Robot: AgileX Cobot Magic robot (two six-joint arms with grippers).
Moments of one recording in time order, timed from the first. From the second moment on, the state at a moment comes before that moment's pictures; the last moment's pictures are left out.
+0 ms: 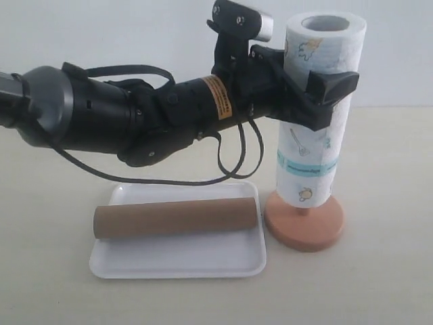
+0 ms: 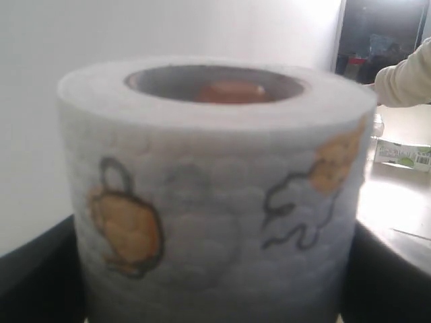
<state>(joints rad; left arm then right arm) -0.74 1.95 -1.24 0.53 -0.72 -0.47 0.01 0.01 0.00 -0.01 0.34 -0.02</state>
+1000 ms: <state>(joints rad) -0.74 2.02 -1.24 0.50 -0.92 -0.52 0.01 0.01 0.00 -0.01 0.34 -0.02</state>
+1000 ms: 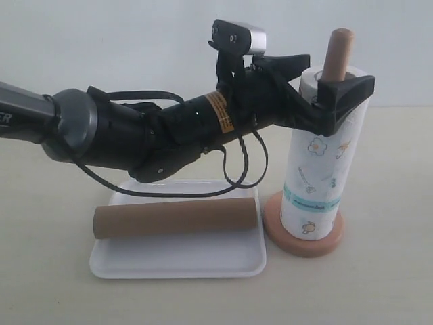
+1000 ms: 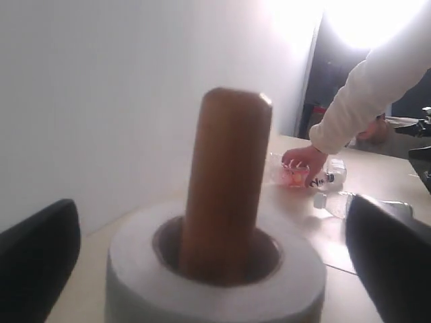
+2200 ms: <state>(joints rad) -0.74 1.33 -1.24 0.96 -0.77 -0.60 0.01 0.01 0.00 -0.01 0.34 -0.02</state>
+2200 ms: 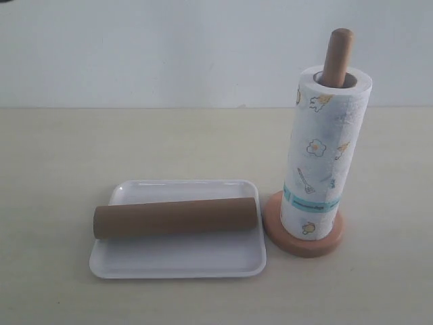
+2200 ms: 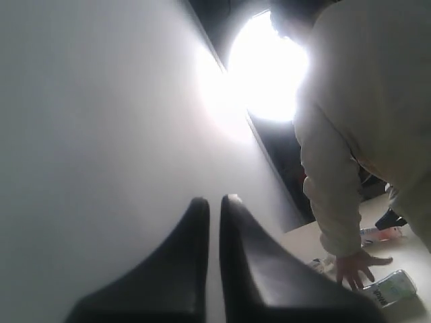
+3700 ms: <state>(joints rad) -0.21 0.09 -0.24 0.31 -0.05 -0.33 0.01 0.01 0.00 -0.01 0.34 -0.02</state>
